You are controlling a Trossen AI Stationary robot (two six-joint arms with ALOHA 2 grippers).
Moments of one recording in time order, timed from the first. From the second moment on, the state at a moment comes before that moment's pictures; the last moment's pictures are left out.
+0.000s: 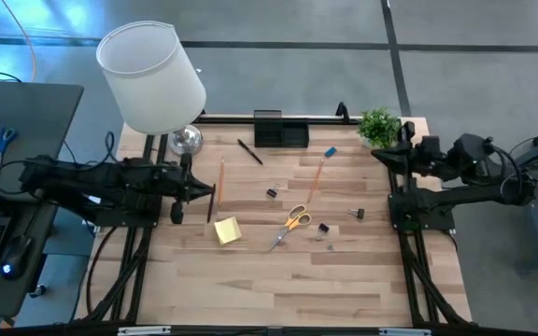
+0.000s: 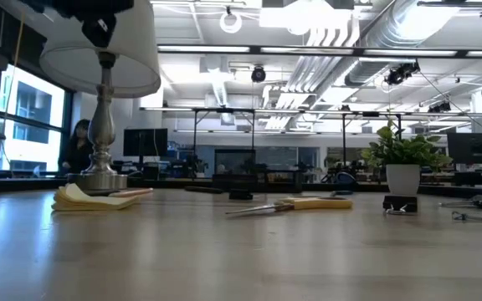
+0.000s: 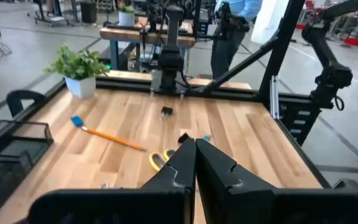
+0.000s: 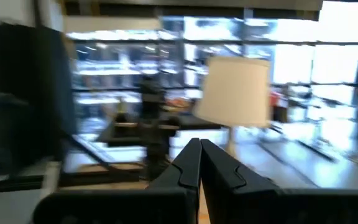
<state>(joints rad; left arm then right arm) 0.00 0.59 0.50 -0.10 -0.09 -0.12 0.00 0.44 0.78 -0.23 0.17 -0.02</state>
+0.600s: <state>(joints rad) 0.00 0.69 0.37 0.06 -0.04 -0.08 0.00 0.90 0.67 -0.26 0.27 0.12</state>
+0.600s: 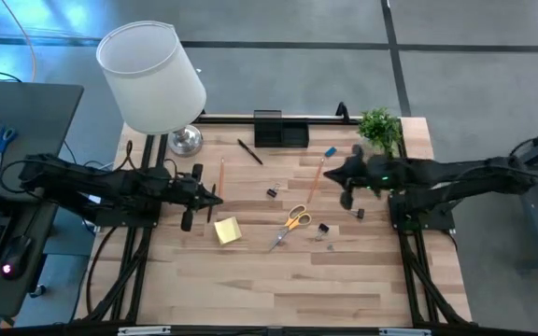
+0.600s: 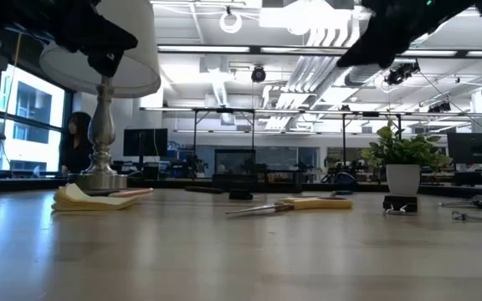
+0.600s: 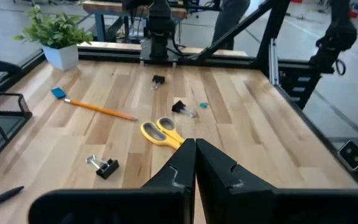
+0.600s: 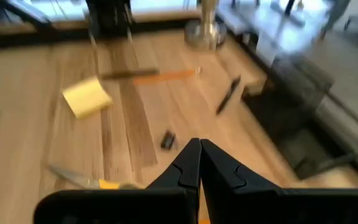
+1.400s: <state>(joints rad) 0.00 0.93 0.31 0.35 -0.02 -0.14 0.24 1.26 0.67 -0.40 0.10 0.18</state>
